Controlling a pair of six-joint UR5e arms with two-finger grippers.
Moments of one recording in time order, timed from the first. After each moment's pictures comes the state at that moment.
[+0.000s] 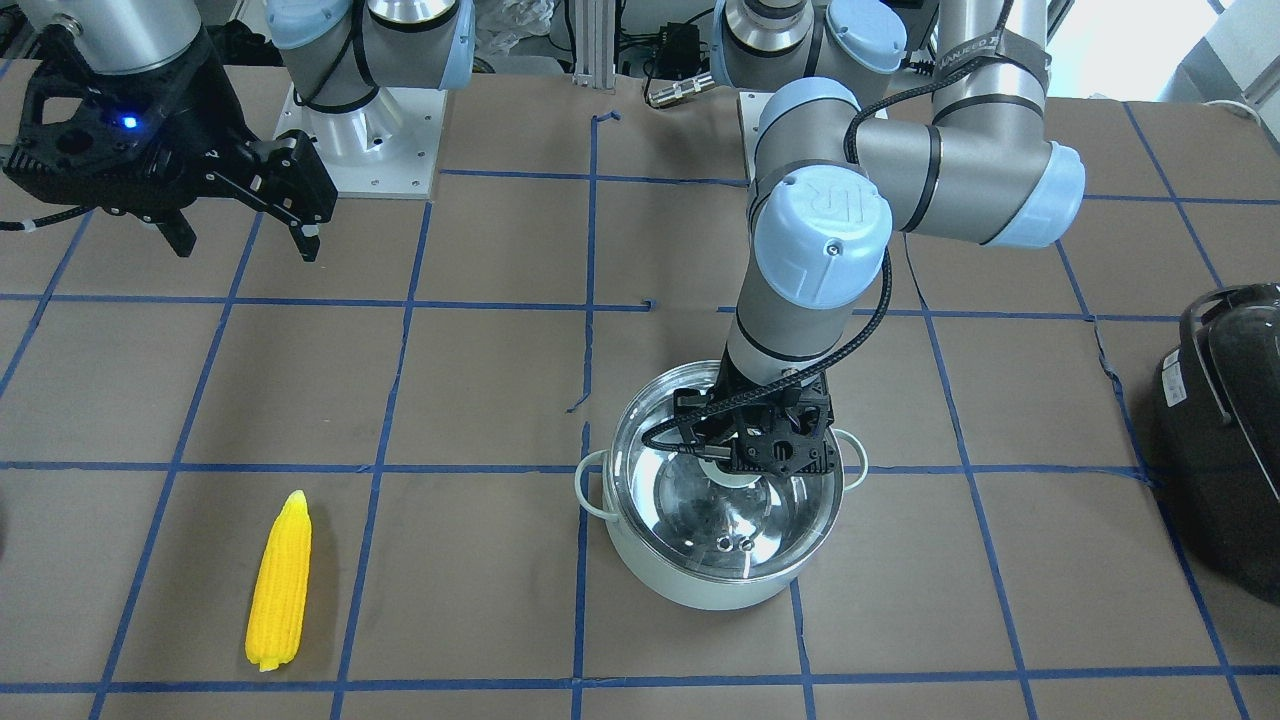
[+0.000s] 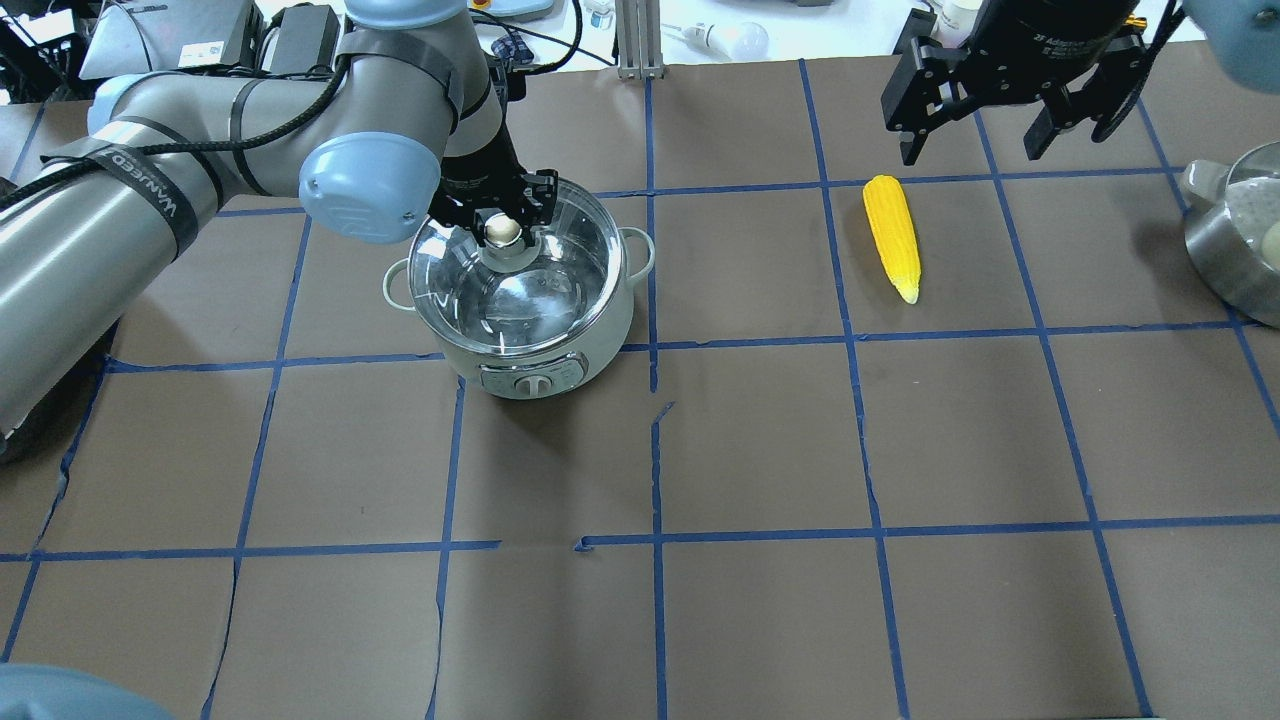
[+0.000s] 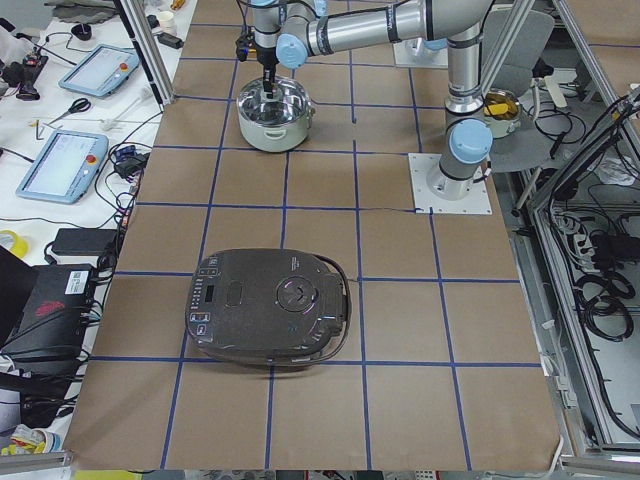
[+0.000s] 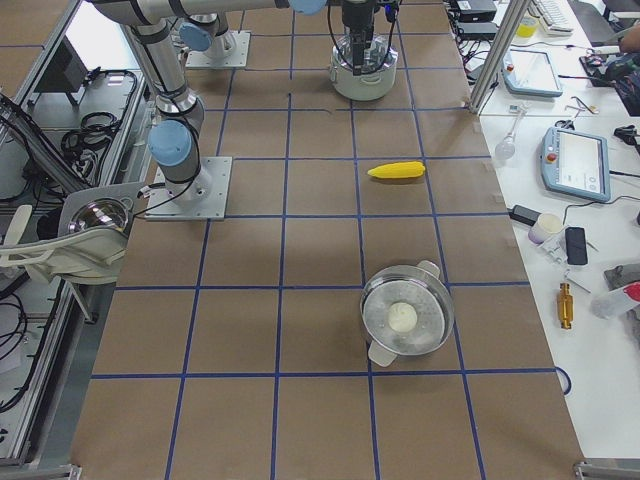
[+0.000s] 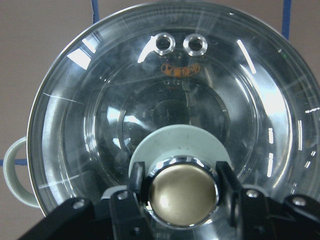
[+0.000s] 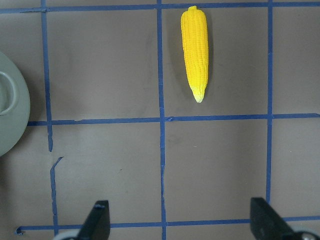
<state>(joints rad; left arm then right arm) -1.73 -1.91 -1.54 -1.19 1.59 -0.14 1.56 -1.54 1.44 -1.55 -1.59 0.00</state>
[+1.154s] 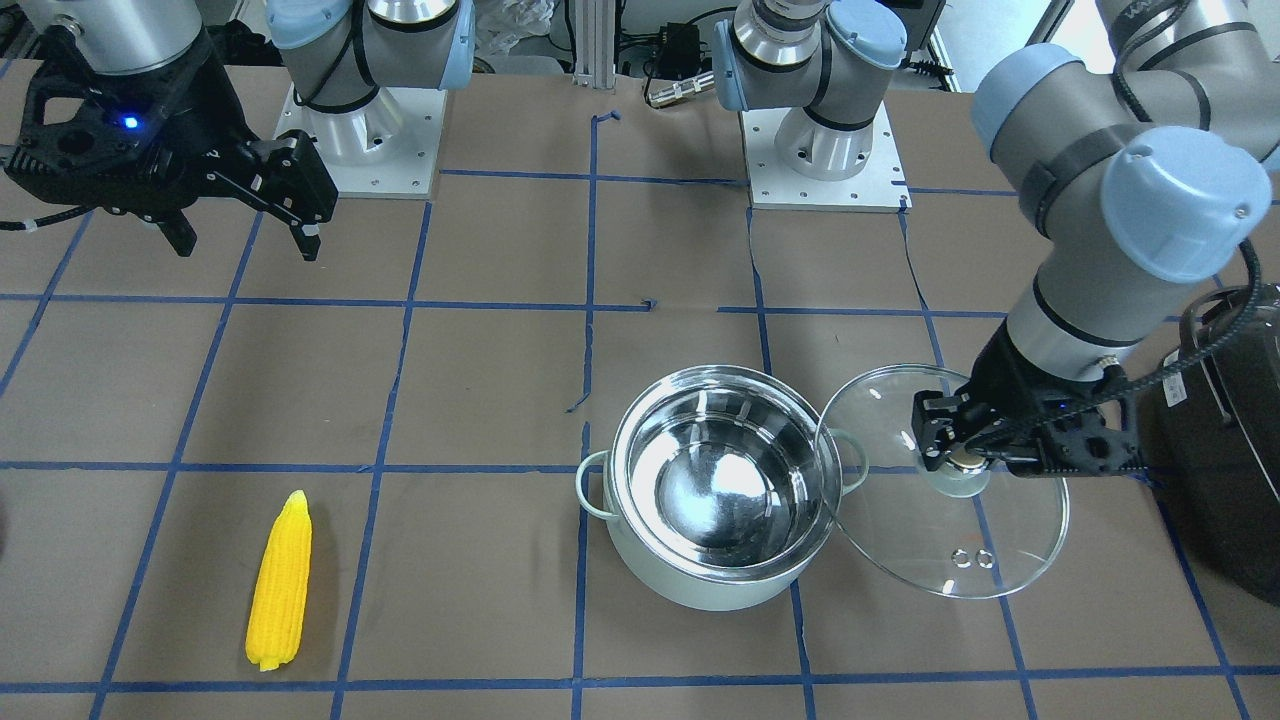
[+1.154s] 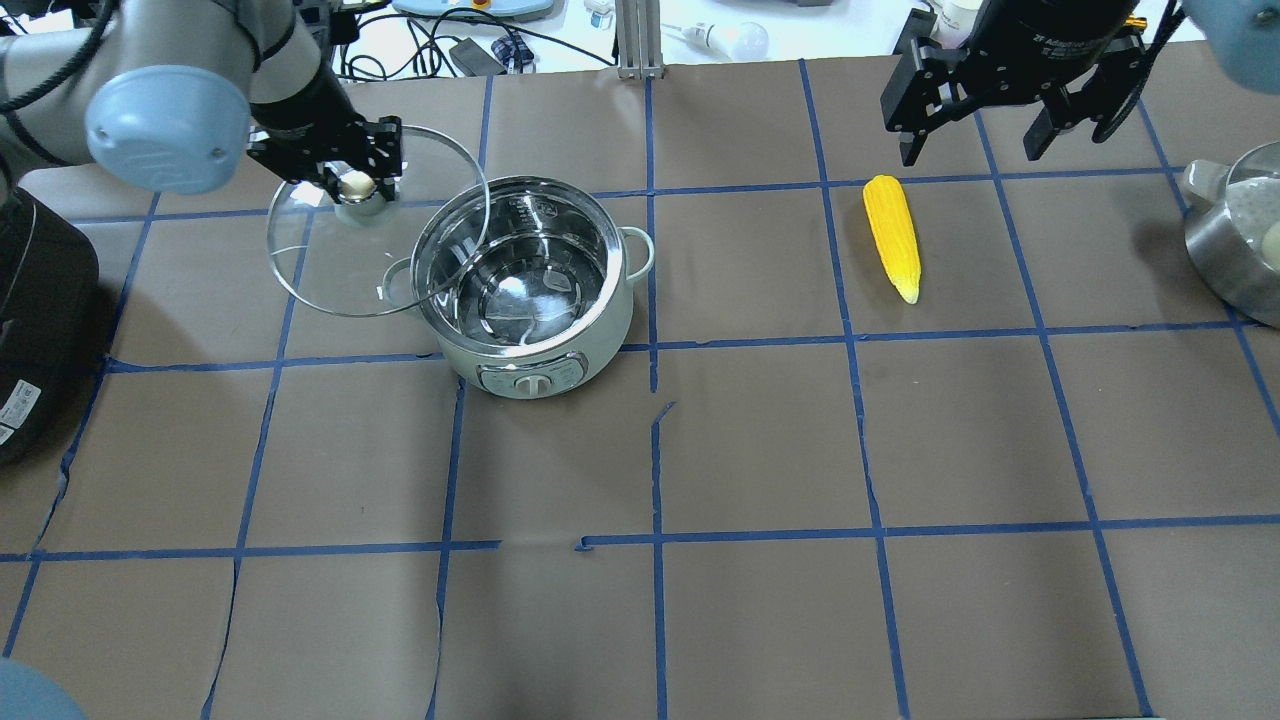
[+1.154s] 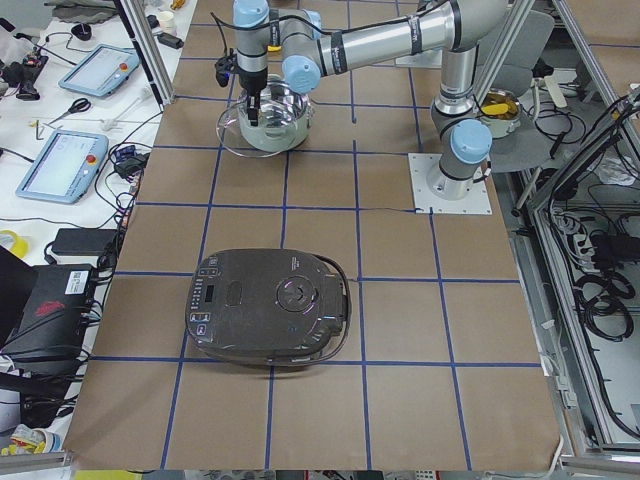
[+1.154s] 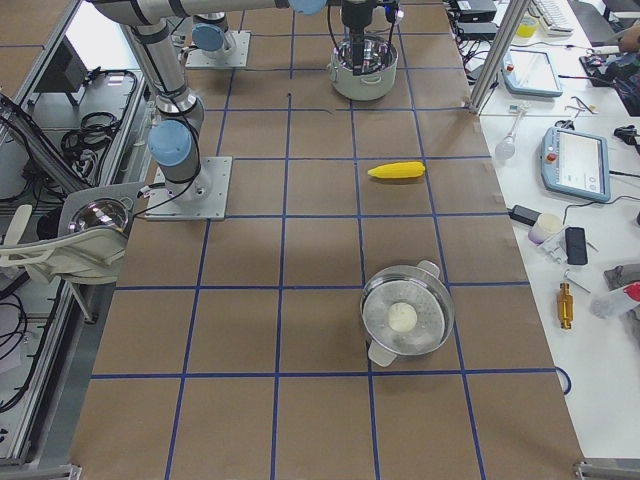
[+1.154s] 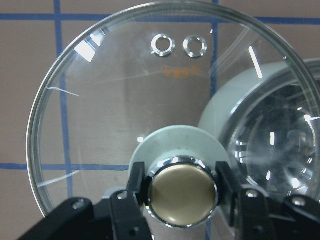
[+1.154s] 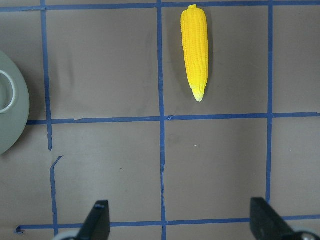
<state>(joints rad) -1.39 -1.83 -1.54 -1.24 1.58 0.16 1.56 -1.54 1.44 -1.54 -1.59 0.00</state>
